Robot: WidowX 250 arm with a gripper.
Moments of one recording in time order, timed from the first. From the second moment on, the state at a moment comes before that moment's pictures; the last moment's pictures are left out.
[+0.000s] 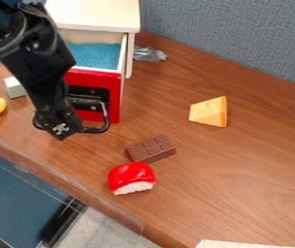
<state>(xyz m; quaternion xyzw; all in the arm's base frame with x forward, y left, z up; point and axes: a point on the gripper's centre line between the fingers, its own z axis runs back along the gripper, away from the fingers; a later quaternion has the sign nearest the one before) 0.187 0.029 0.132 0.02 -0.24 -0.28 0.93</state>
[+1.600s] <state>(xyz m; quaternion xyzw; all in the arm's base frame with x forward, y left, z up) 0.212 0.048 0.061 0.01 -0.21 0.06 0.98</state>
